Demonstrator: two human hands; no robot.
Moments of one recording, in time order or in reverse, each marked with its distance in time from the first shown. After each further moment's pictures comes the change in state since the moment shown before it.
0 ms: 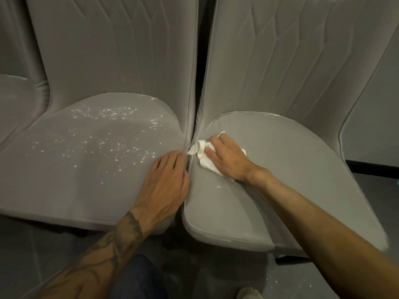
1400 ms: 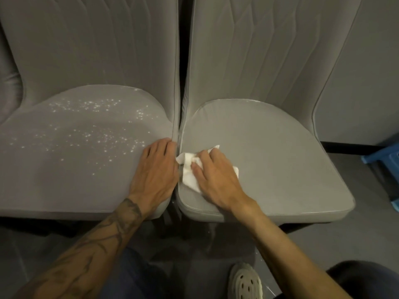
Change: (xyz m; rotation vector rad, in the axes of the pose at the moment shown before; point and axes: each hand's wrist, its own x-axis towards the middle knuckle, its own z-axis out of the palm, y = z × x) left_hand -0.002 -0.004 0.003 -0.058 0.016 0.011; right_hand -0.095 -0.080 0.013 -0.045 0.126 0.184
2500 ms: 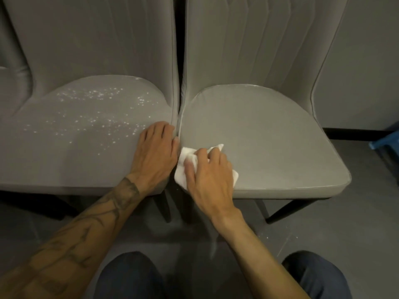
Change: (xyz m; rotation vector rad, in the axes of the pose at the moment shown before) left_hand -0.013 0.013 -0.015 0.048 -0.043 -0.074; right_hand -0.057 -0.038 0.017 -0.157 0.187 0.220
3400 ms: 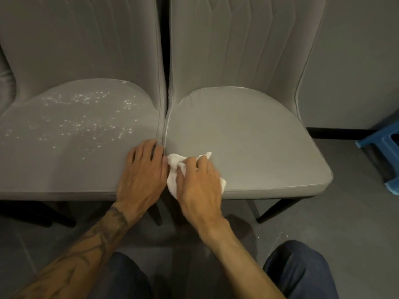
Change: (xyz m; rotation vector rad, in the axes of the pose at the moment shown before) left_hand -0.041 0.013 0.006 0.194 -0.043 0.089; right_hand -0.018 0.009 -0.007 0.119 -0.039 0.041
